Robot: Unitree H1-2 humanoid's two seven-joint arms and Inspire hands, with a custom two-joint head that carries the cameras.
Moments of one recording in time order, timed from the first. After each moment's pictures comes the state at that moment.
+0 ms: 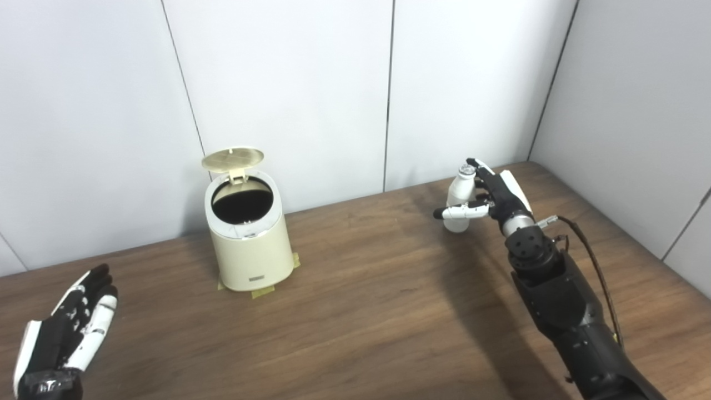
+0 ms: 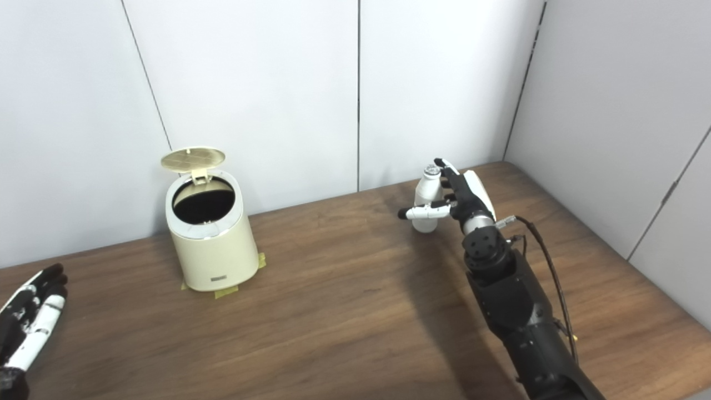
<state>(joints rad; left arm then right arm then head) -0.17 0.18 0.09 -0.33 0.11 0.47 -0.10 -0.44 -0.44 -0.12 0.26 -0.25 0.37 -0.07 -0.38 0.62</state>
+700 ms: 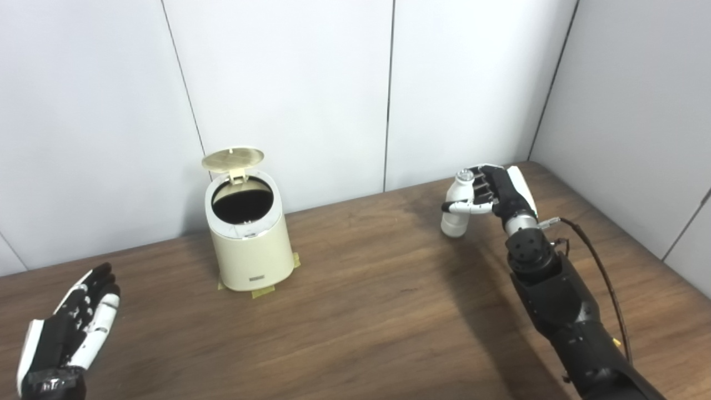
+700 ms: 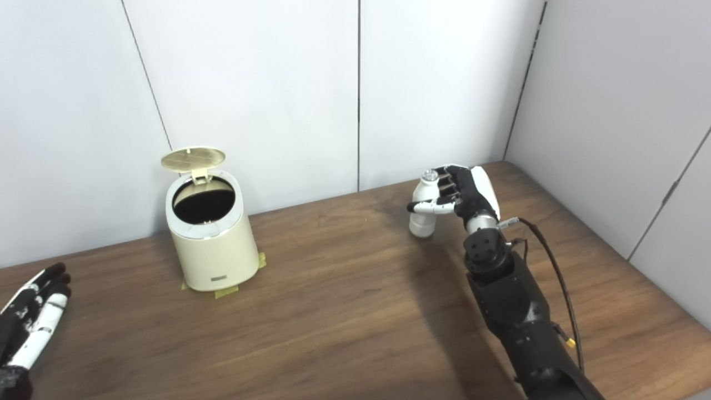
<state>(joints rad) -0.18 0.16 0.10 -0.33 0.10 0.47 -0.10 -0.46 -0.44 -0.14 0.40 -0.25 0.21 -0.19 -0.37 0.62</state>
